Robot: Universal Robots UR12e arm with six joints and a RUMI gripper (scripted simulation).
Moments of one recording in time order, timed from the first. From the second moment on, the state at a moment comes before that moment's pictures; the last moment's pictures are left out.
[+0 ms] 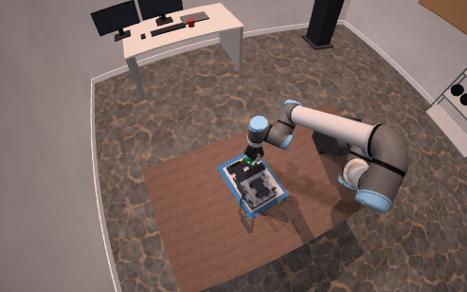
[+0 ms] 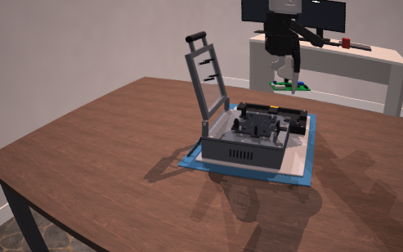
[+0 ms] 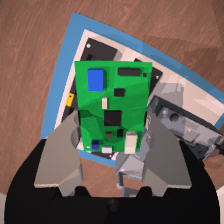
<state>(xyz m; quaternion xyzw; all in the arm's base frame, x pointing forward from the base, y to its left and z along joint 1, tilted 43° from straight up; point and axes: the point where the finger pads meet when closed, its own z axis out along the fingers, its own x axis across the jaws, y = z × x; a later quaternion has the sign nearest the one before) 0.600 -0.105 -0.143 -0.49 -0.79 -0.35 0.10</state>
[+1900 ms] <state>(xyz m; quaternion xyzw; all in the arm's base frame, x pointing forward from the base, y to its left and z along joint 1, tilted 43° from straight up) 0.600 -0.106 -0.143 -0.06 -0.93 -0.36 -0.08</state>
